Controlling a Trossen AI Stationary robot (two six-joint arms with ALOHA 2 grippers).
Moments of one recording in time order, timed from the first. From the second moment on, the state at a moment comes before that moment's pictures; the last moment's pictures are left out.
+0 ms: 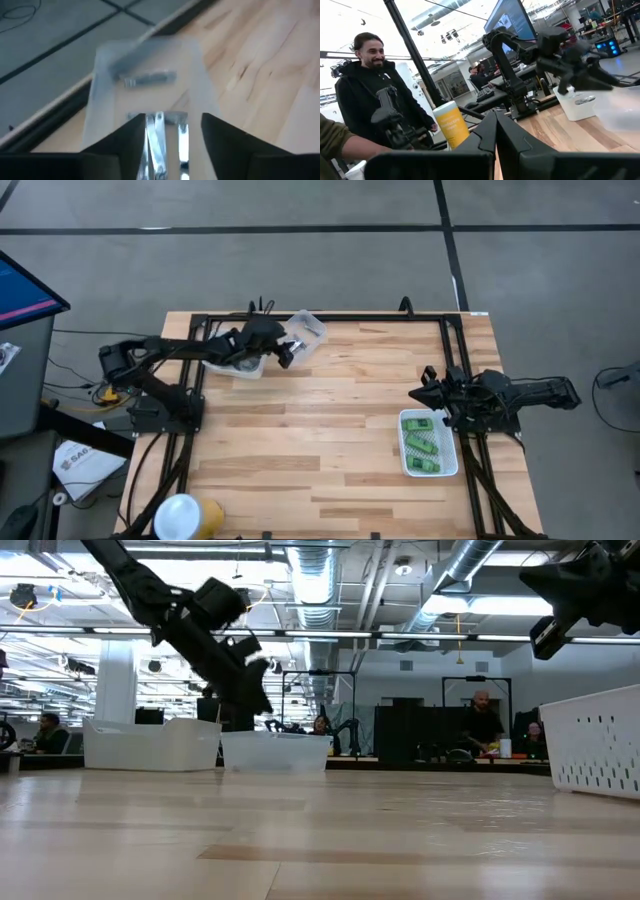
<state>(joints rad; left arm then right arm) 0.51 1.48 0.68 0.21 -0.19 -0.08 0.11 0.01 0.01 0.22 0.05 0.45</state>
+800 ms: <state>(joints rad) 0.44 0.33 0.32 0.19 -0.19 -0.09 0.11 0.01 0.01 0.22 0.05 0.45</state>
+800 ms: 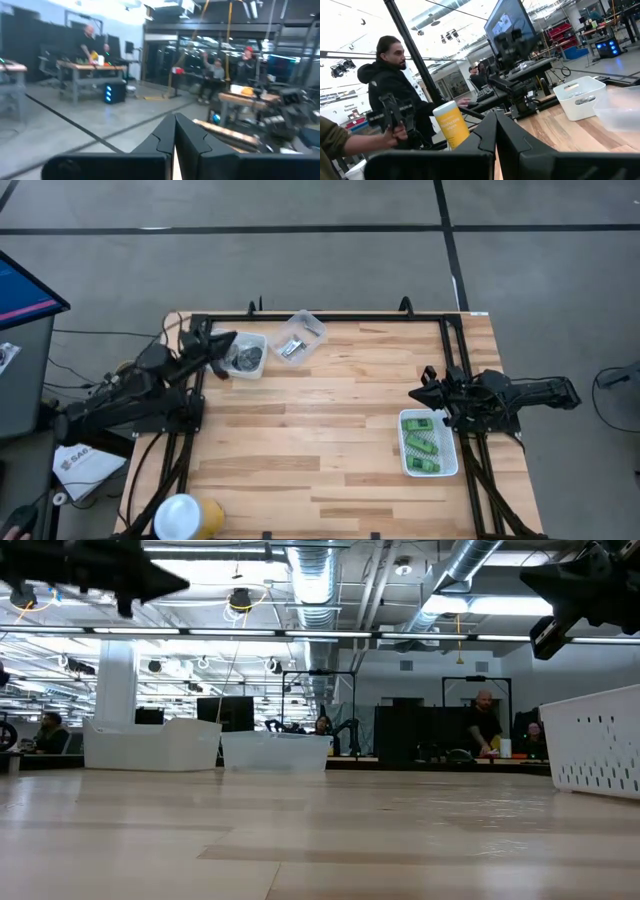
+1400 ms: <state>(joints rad) 0.44 0.10 0.01 0.16 -0.15 -0.17 0.11 0.01 0.01 0.22 0.05 0.45</state>
